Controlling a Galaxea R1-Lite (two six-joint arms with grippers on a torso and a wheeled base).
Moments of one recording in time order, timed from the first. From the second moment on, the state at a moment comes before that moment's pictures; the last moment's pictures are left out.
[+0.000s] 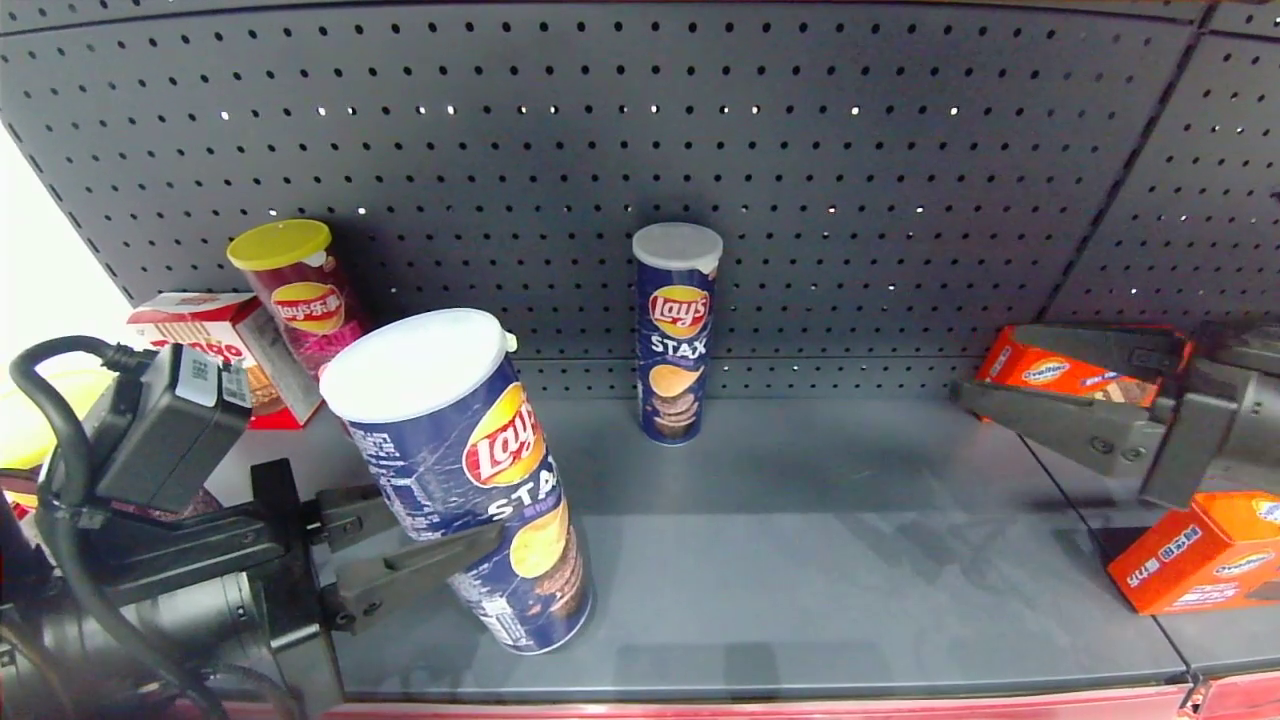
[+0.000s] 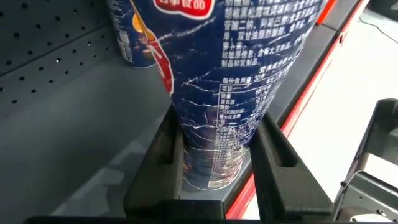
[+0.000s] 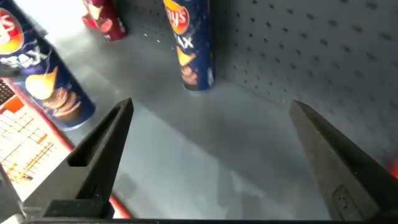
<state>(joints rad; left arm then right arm) -0.45 1.22 -0.46 -0.61 -0.45 0.08 0.45 1.22 -0.78 -0.38 0.28 -0.04</state>
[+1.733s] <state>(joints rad) -0.45 1.22 -0.45 -0.61 -0.44 0.08 0.46 1.95 -1.16 -0.80 0.79 -0.09</state>
